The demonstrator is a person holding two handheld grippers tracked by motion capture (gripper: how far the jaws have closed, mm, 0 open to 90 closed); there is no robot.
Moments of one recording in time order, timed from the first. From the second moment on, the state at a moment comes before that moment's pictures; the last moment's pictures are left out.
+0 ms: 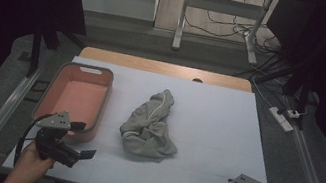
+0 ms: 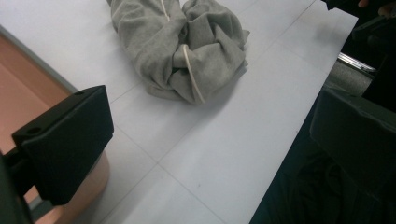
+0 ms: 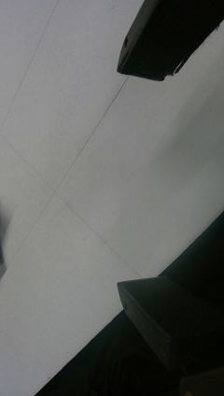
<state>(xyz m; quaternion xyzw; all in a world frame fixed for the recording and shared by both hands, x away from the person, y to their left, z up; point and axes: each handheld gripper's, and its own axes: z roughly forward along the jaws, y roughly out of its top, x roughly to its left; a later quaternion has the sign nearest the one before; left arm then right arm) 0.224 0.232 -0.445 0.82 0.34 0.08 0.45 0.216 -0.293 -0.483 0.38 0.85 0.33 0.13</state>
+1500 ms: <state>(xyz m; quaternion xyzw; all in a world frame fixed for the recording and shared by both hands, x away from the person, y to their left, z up) 0.193 0.272 -0.473 0.79 0.40 0.09 0.46 0.216 -0.292 -0.483 0.38 0.85 0.33 0.13</state>
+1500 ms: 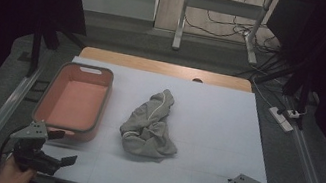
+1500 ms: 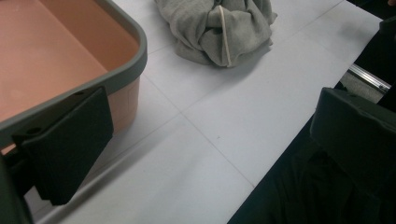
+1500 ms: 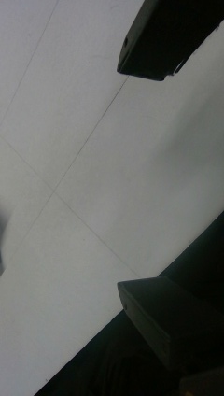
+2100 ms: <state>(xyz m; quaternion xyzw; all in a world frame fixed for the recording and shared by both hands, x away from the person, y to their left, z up) 0.180 0.292 -0.485 0.78 0.43 0.09 0.45 0.216 -0.291 -0.483 0.38 0.85 0.33 0.13</state>
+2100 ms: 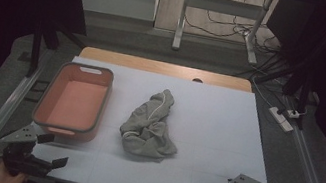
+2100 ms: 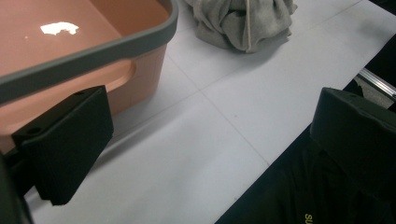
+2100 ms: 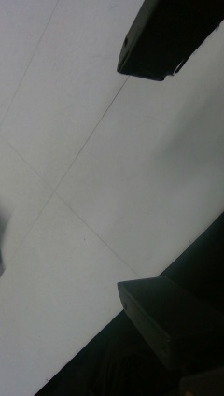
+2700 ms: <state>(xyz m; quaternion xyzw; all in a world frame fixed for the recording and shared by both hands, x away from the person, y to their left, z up) 0.172 0.304 -0.495 0.78 0.45 0.10 0.43 0.216 -0.292 -0.483 0.38 0.85 0.33 0.13</state>
